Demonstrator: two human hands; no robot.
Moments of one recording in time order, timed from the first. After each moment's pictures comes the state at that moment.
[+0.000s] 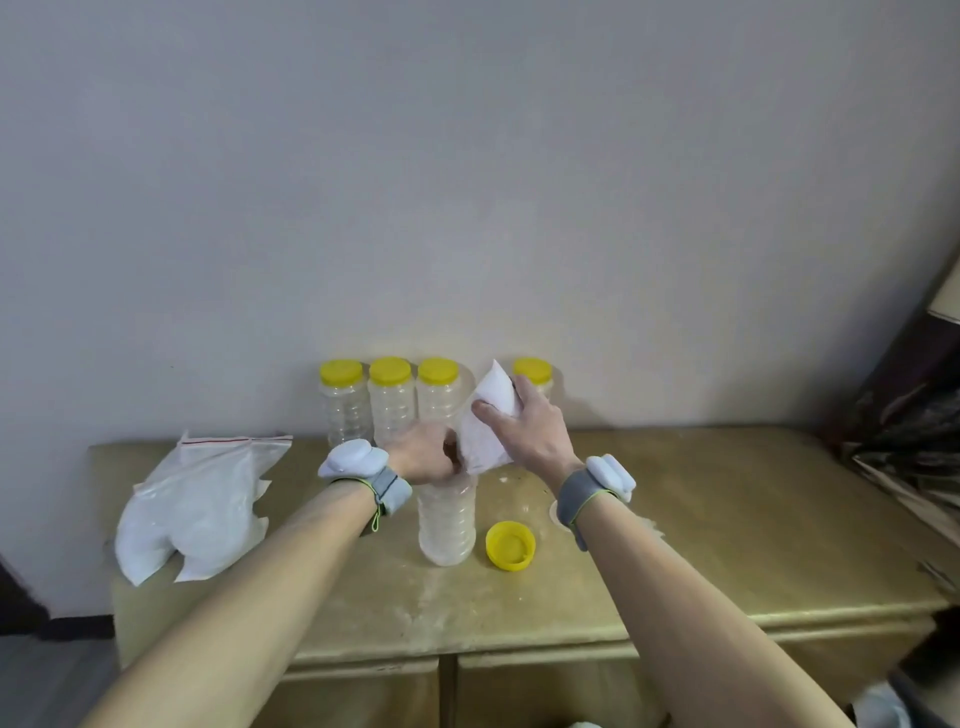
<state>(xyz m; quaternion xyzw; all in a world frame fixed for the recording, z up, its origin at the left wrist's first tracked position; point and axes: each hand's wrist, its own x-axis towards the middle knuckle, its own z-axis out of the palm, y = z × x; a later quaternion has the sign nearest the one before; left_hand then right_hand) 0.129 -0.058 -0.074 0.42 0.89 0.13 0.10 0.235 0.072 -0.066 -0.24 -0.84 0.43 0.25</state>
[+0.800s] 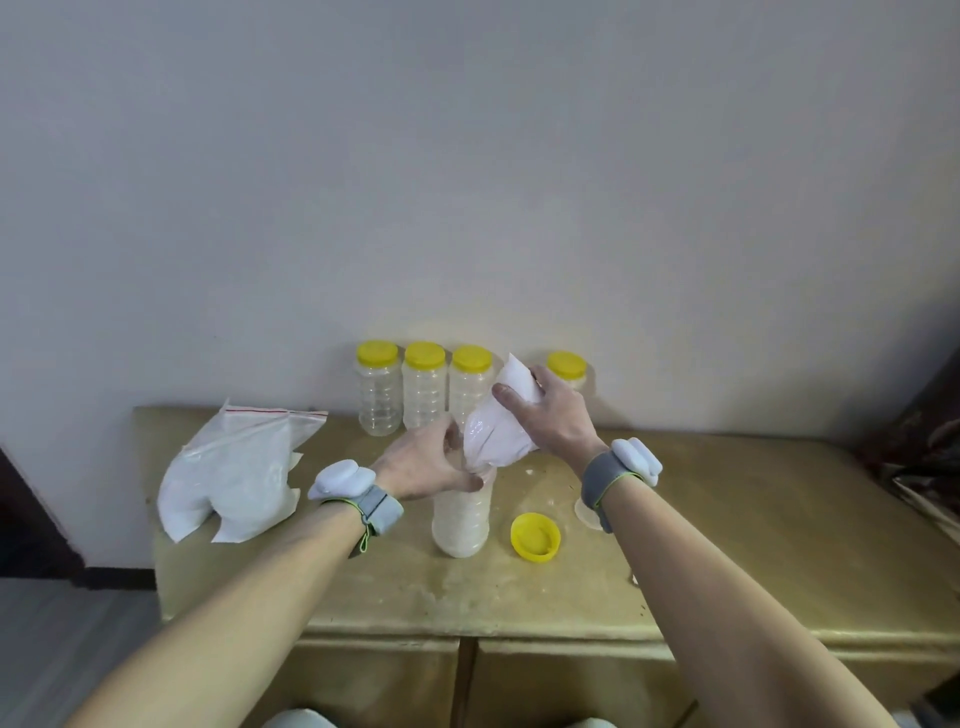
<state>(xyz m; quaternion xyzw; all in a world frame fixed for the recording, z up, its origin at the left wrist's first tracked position) 0.126 -0.110 -0.101 0.37 0.87 0.30 0.13 0.221 0.058 -0.055 -0.22 -0.86 0.40 0.21</state>
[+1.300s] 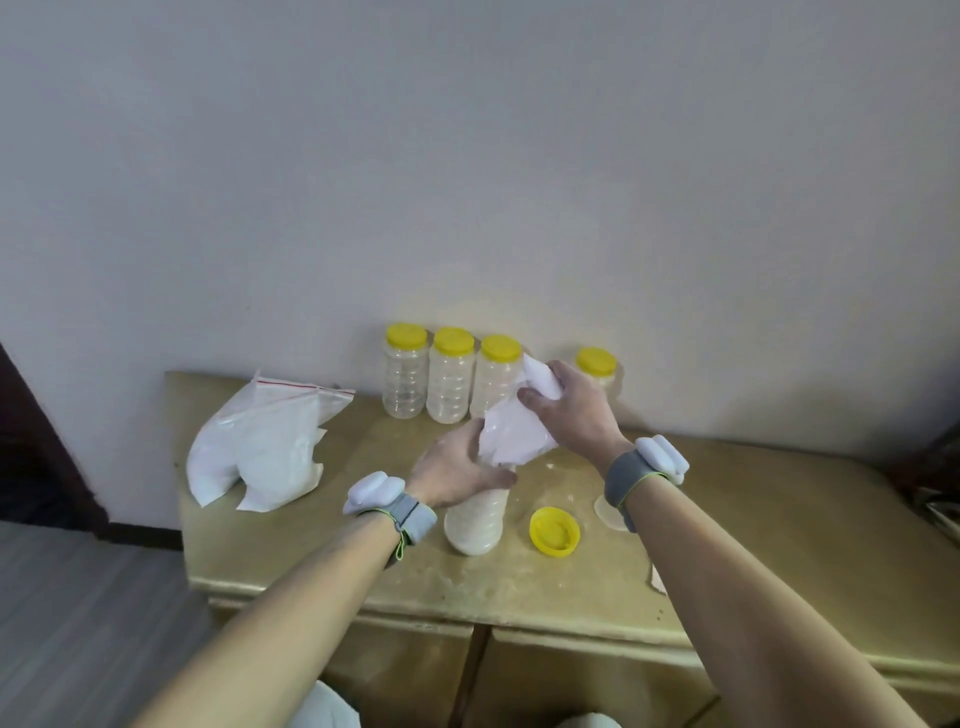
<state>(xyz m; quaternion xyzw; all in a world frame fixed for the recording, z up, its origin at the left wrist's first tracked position) 0.143 -0.113 -0.128 0.31 0.82 0.45 0.18 0.212 0.049 -0.058 -0.20 -0.90 0.33 0.21</state>
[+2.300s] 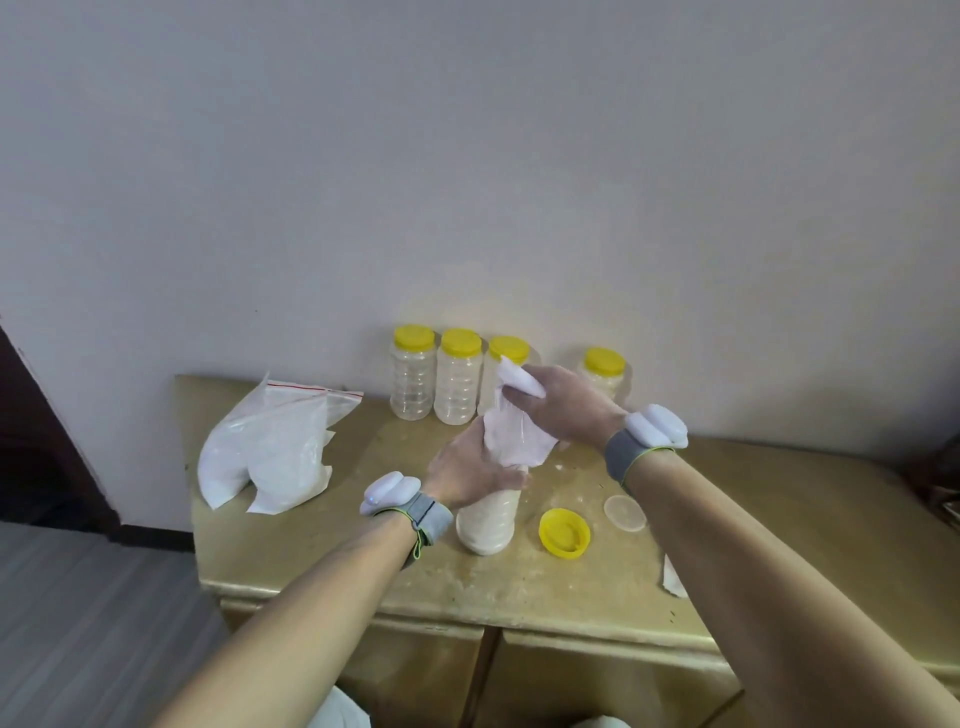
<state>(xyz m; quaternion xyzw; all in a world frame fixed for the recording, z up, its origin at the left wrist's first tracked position) 0.139 -0.102 -0.133 0.30 0.83 0.44 0.17 0.199 0.041 -0.036 -0.13 -0.97 0.21 0.07</state>
